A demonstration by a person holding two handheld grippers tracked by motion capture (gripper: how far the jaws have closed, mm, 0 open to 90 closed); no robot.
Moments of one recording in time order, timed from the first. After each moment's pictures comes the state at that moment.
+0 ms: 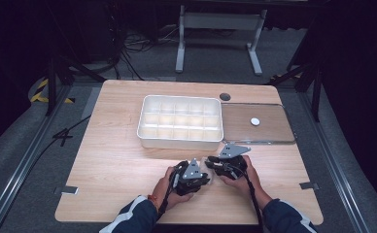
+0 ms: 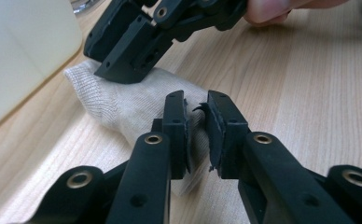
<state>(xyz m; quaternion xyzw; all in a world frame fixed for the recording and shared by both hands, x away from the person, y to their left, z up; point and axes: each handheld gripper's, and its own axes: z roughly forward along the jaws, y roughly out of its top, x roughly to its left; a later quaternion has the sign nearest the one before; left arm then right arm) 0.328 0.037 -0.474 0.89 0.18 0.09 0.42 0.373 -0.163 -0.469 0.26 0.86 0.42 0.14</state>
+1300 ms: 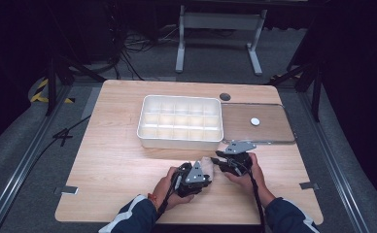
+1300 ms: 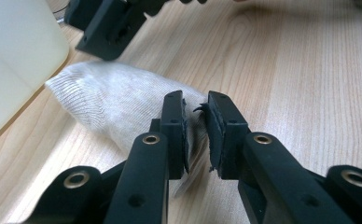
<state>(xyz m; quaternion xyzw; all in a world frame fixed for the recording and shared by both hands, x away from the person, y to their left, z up) 0.327 0.033 -0.473 0.90 0.15 0.09 0.41 0.380 -0.178 -0.464 0.30 0.85 0.40 0.17</state>
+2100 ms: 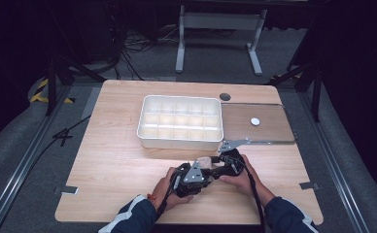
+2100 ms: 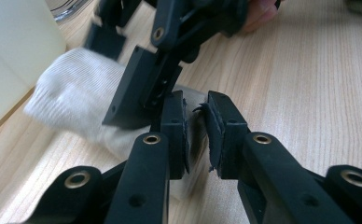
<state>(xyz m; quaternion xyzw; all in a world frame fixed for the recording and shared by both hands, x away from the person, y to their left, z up) 0.328 0.036 -0.475 0.89 0.15 0.08 0.42 0.393 -0.164 -0.478 0.30 0.85 0.42 -0.02</state>
